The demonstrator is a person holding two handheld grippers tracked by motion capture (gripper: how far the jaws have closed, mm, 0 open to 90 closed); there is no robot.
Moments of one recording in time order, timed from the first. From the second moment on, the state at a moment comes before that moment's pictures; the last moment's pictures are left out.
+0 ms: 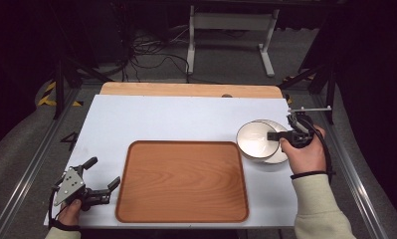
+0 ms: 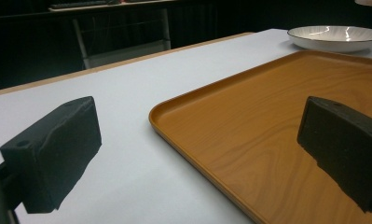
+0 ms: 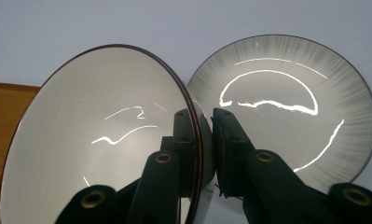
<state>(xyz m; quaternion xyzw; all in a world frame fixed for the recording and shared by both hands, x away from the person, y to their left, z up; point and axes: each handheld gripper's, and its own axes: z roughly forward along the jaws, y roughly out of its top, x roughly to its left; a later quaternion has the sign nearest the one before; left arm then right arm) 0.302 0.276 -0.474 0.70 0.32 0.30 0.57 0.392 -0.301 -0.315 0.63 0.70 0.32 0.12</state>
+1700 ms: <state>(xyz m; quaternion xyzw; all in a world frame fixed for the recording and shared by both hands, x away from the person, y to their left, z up) 0.302 0.276 -0.474 0.70 0.32 0.29 0.57 0.393 -0.168 -0.315 0.55 0.77 0.32 0.03</state>
